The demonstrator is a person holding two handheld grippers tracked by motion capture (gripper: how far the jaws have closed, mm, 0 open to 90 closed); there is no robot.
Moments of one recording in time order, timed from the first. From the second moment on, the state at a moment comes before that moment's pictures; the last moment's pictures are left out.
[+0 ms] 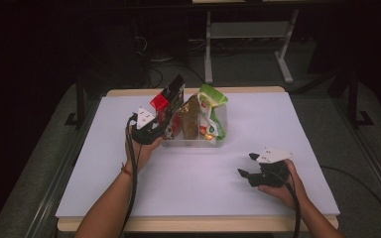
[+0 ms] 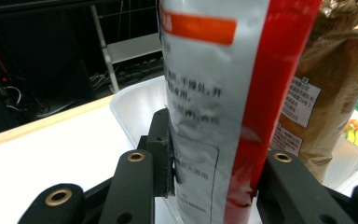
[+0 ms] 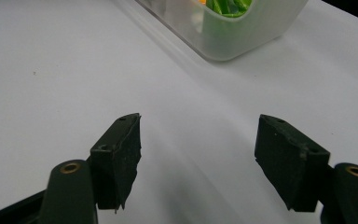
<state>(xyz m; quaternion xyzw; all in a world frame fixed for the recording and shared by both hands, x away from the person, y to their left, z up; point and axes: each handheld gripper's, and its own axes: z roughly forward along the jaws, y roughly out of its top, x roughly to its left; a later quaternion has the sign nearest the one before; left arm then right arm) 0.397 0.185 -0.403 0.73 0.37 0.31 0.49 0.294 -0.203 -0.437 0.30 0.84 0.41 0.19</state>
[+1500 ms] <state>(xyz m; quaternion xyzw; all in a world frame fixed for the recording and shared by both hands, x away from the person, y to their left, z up) 0.366 0.220 -0.391 0.78 0.31 0.31 0.45 0.290 -0.197 -0.424 0.28 0.85 0.39 0.24</state>
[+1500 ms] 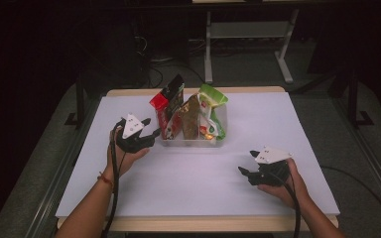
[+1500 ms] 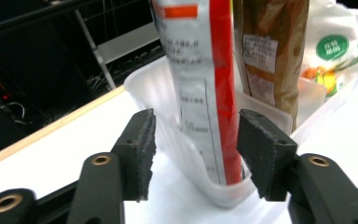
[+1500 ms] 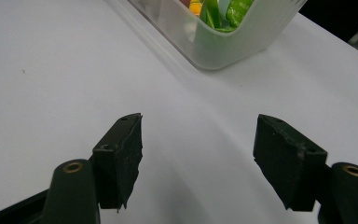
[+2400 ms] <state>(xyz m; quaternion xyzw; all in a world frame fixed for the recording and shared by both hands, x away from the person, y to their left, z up) 0.345 0.254 -0.402 0.82 0.30 0.27 0.40 0.291 -0.198 -0.407 0.27 0.85 0.36 0.28</state>
